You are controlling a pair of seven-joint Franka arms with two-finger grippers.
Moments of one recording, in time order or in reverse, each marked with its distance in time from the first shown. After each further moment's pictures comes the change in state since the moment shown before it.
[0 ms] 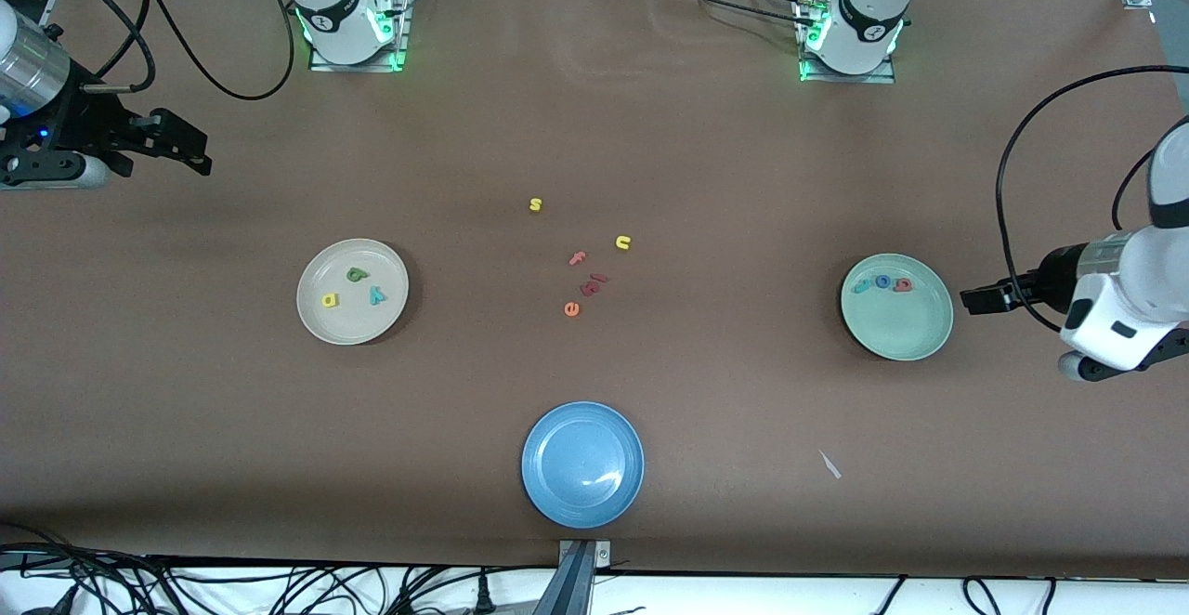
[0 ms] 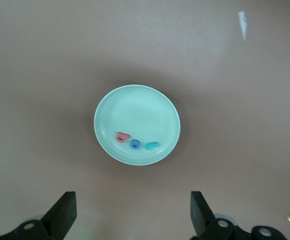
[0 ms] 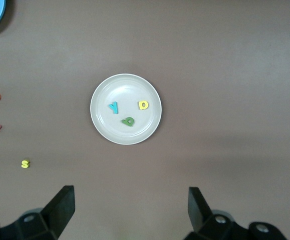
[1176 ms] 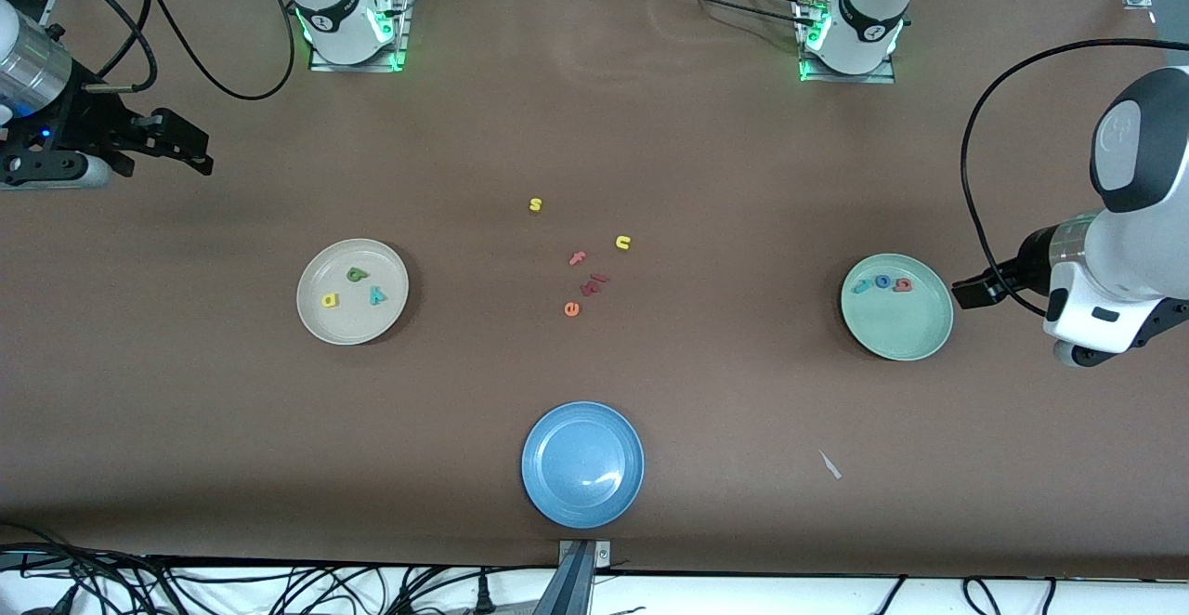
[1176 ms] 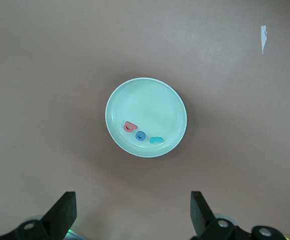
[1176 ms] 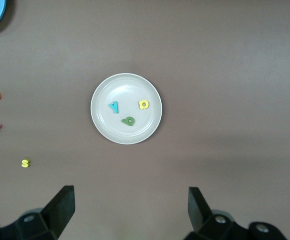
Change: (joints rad) left arm -0.564 -0.124 0.779 -0.027 -0.308 -0.001 -0.002; right arm 0.000 0.000 0.002 0.000 0.000 -0.001 -0.001
